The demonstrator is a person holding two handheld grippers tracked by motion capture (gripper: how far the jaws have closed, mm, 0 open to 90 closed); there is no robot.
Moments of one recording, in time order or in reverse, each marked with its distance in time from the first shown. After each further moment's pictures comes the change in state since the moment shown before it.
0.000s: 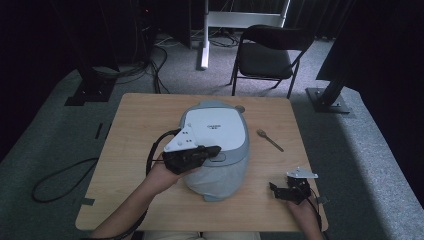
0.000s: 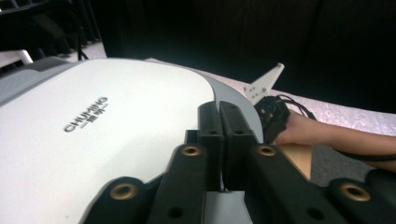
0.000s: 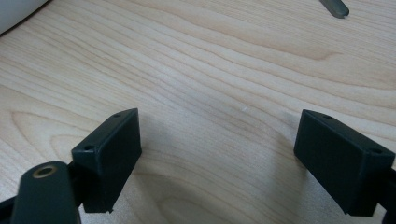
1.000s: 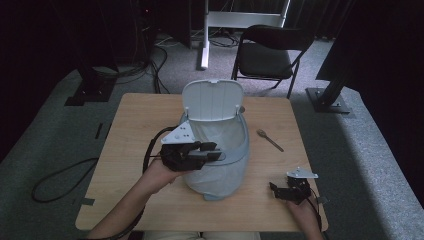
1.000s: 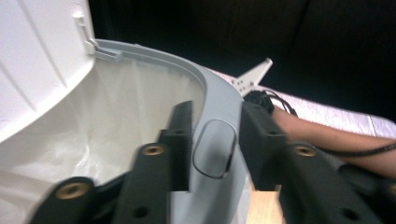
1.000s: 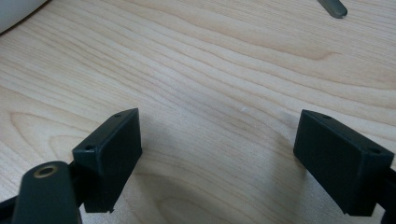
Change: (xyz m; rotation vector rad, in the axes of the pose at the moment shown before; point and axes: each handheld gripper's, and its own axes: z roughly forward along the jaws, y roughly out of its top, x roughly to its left) left arm 0.012 0.002 -0.005 0.019 -0.053 -0.090; right arm 0.000 0.000 0.000 -0.001 -0.004 0.000
